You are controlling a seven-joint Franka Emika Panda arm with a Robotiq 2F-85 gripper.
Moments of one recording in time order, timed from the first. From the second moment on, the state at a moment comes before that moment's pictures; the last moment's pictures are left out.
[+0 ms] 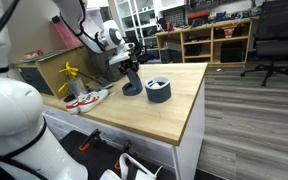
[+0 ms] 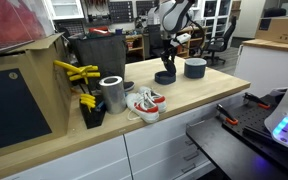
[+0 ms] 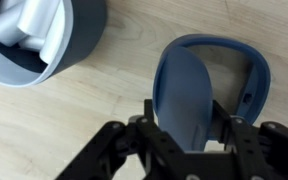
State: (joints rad) arm 0.14 0.37 0.04 -2.05 -0.28 2.48 0.12
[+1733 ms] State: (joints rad) arm 0.06 0.20 0.04 -1.96 -0.28 2.29 -0.44
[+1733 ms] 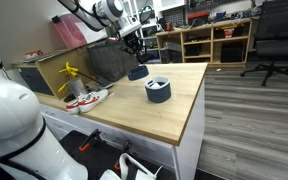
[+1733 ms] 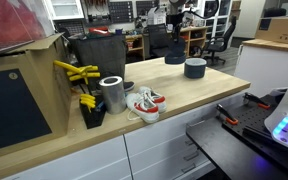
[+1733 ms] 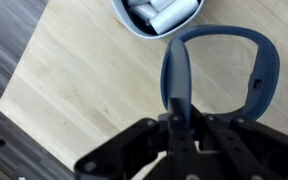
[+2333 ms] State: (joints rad) arm 0.00 0.17 0.04 -1.95 -0.28 2.29 -0.79
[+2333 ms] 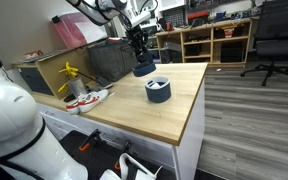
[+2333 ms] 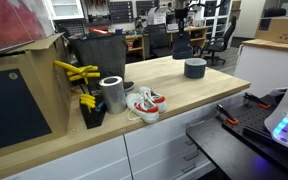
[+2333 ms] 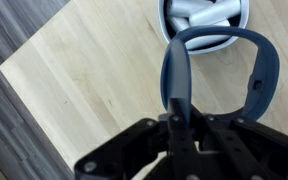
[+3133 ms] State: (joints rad) arm -0.04 0.16 0.02 -1.97 -0.28 2.32 -0.98
